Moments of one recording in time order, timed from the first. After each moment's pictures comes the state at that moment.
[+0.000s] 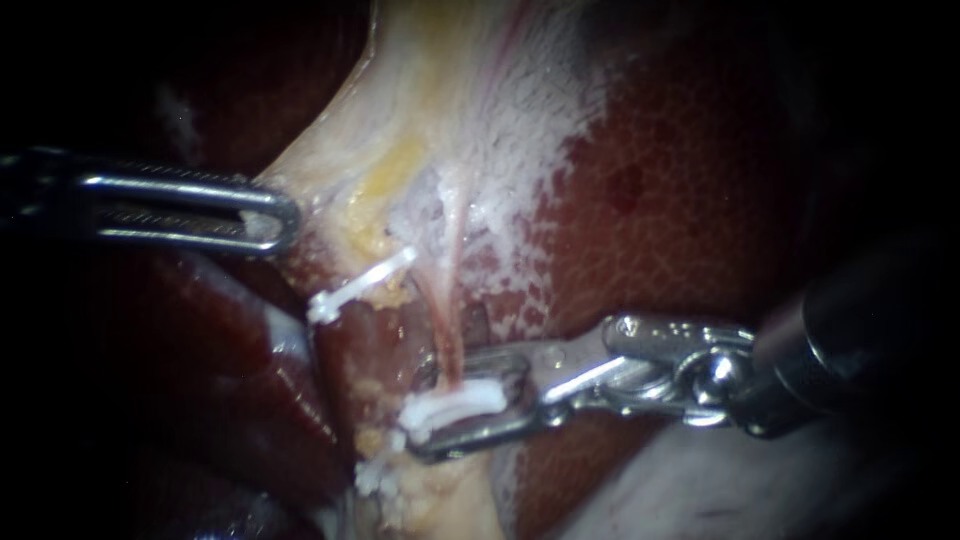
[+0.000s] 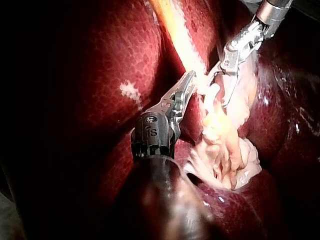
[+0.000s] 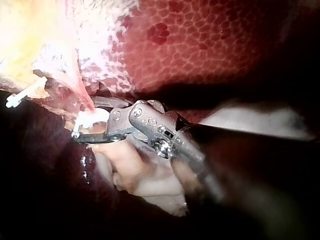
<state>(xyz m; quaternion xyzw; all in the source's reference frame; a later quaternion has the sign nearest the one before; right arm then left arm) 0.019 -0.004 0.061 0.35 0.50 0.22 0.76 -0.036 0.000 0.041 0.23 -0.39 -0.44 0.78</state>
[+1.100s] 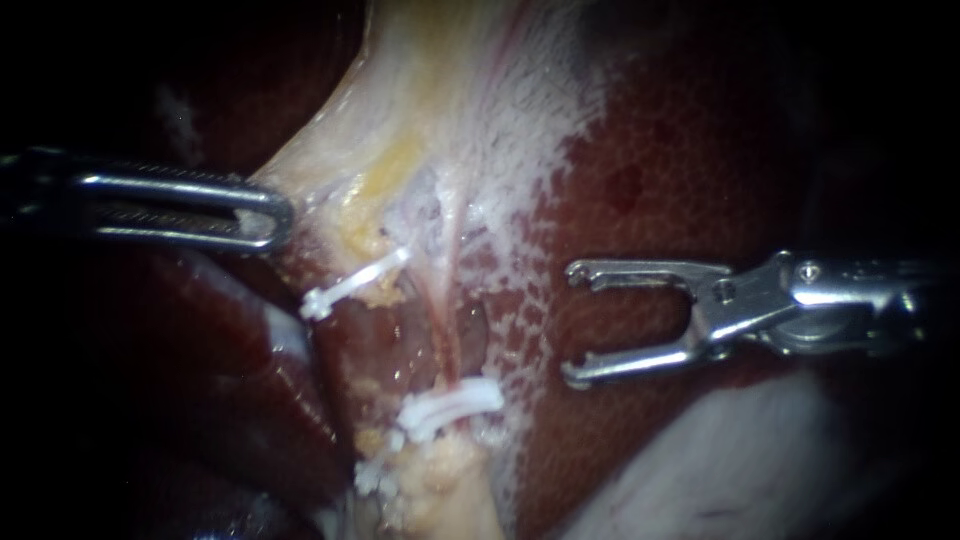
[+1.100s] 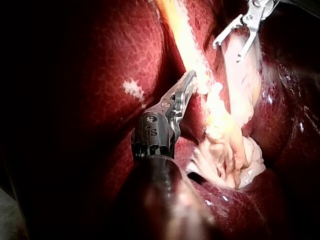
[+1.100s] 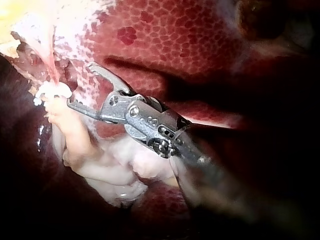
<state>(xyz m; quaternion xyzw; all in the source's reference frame) 0.008 0.001 0.055 0.23 0.54 0.15 0.79 -0.036 0.000 0.043 0.23 -0.39 -0.44 0.78</state>
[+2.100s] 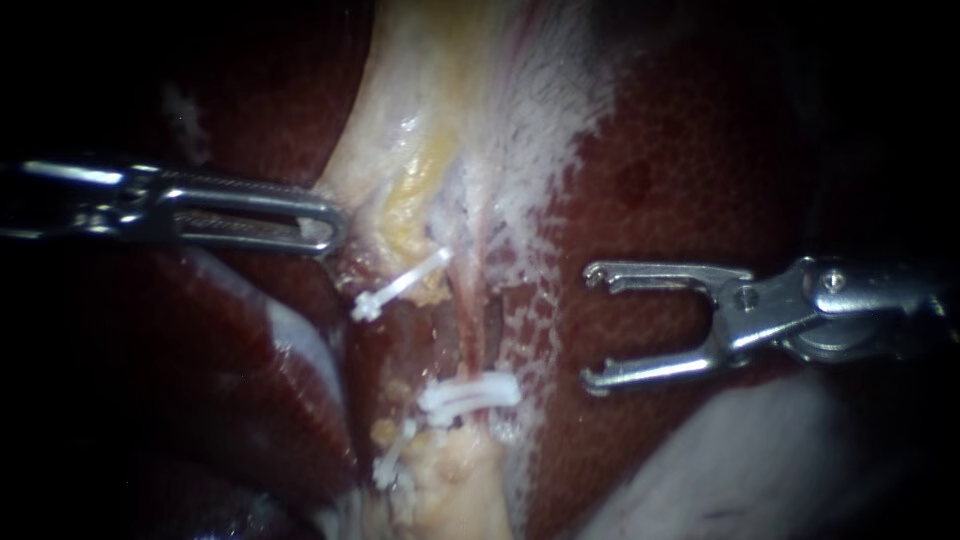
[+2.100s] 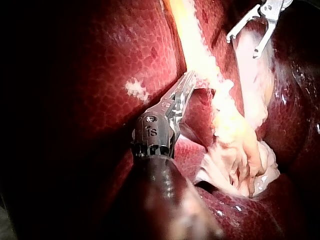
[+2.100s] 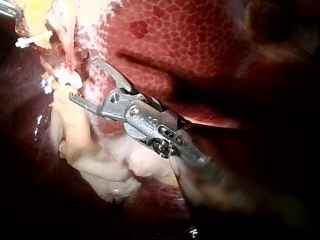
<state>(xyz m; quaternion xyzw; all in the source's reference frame) 0.007 0.000 0.055 0.23 0.55 0.12 0.79 -0.039 -0.001 0.052 0.23 -0.37 -0.43 0.79</state>
